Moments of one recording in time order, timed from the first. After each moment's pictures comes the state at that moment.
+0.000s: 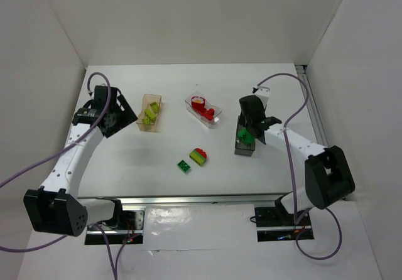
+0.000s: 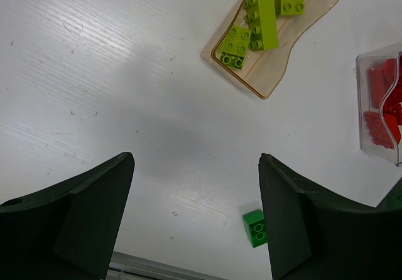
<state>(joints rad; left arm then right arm) -0.08 1.22 1.16 -0.84 -0.18 -0.66 0.45 1.42 0.90 -0.17 0.49 0.49</state>
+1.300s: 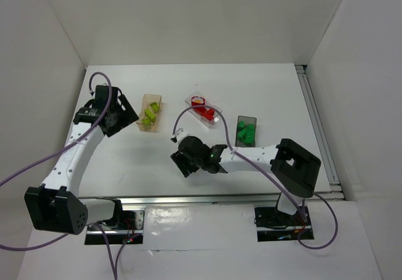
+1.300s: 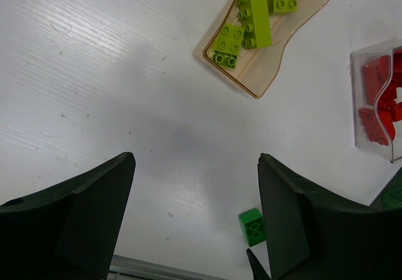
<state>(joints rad) -0.08 1.23 1.15 -0.82 -0.16 -0.66 1.09 1.66 0.96 -0.12 0.16 0.28</state>
